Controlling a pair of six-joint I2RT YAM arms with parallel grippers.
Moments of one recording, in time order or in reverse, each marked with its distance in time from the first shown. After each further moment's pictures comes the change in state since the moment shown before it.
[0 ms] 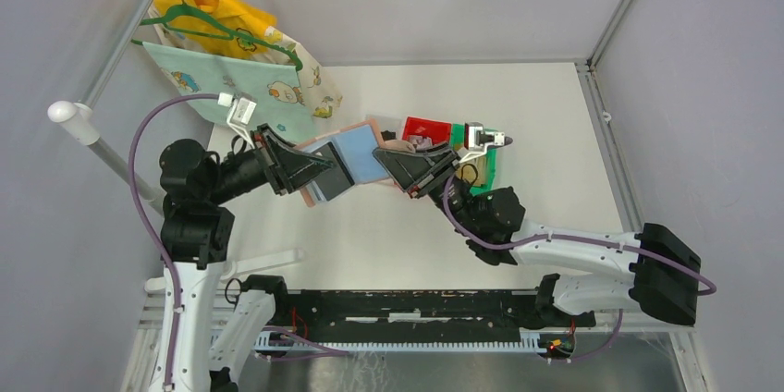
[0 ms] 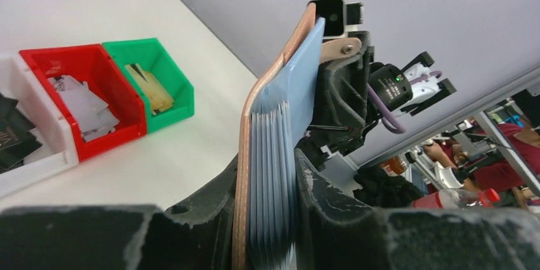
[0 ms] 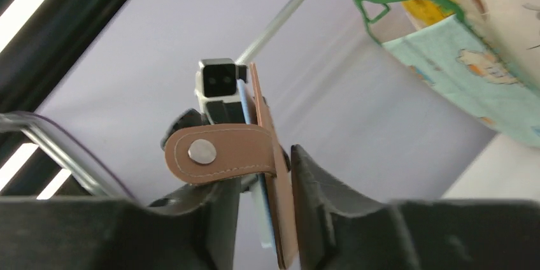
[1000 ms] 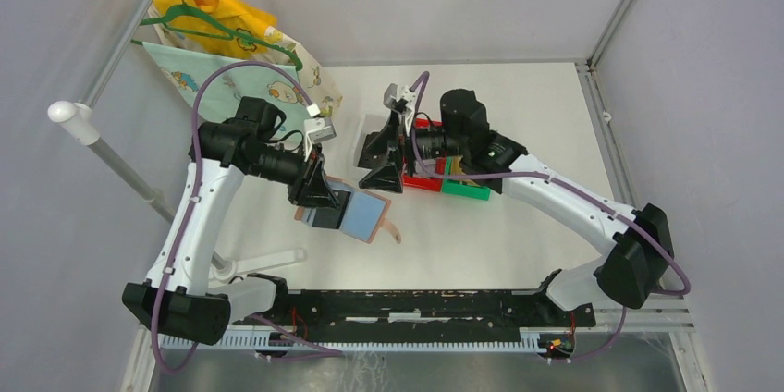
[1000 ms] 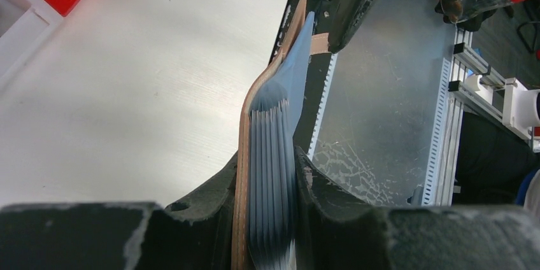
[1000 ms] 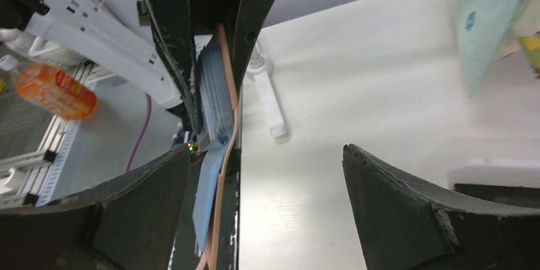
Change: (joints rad) left arm -0.138 0.505 0.337 -1.180 0.016 1.374; right arm -0.358 0.194 0.520 -1.083 -1.023 -0.727
